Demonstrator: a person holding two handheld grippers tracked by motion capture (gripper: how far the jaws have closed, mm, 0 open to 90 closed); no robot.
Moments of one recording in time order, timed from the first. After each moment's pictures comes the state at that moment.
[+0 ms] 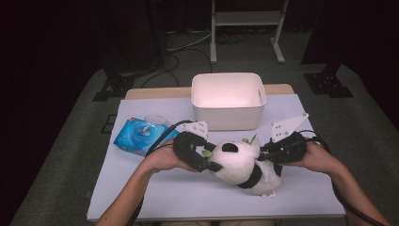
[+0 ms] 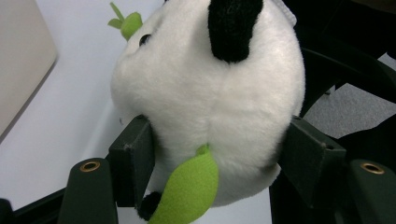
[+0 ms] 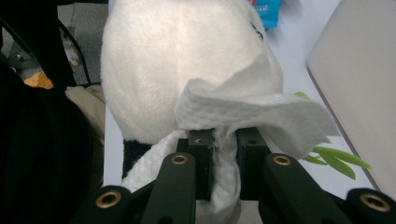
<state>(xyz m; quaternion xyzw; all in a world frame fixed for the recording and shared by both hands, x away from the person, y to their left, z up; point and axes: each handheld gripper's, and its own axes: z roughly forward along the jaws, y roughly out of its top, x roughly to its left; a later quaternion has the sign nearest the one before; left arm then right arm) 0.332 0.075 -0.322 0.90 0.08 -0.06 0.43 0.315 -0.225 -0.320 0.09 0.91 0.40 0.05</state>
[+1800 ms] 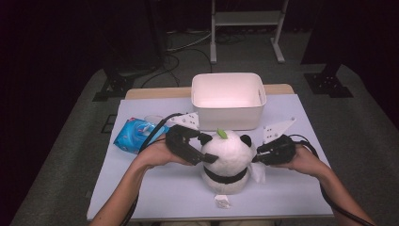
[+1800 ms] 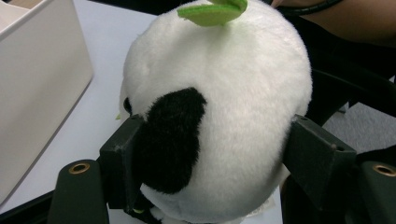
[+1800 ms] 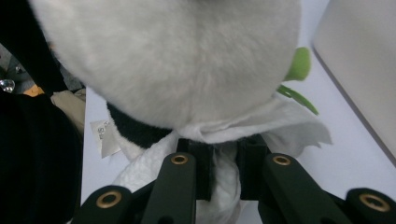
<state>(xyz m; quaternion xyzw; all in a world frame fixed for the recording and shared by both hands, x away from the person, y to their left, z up) 0.337 0.090 -0.310 0.88 0.09 -0.03 0.46 0.330 -0.220 -0.356 0.13 0.91 0.40 0.03</state>
